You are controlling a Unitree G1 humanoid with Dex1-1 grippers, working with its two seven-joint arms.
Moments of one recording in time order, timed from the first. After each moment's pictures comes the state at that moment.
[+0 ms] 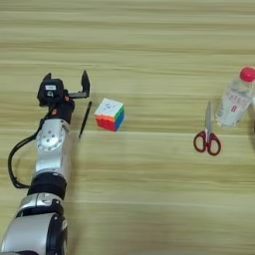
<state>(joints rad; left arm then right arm) -0.42 0.14 0.21 0.70 -0.16 -0.47 -0.13 -0.03 -0.32 -0.25 0.23 0.14 -0.07 0.18</state>
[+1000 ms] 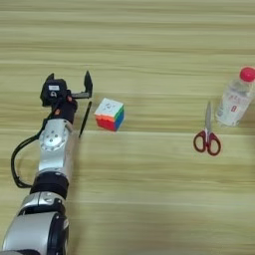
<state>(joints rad) -0.43 0.13 0.19 0.73 -0.16 -0.49 -0.12 -0.02 -0.32 -0.23 -0.34 0.17 0.06 0.17</state>
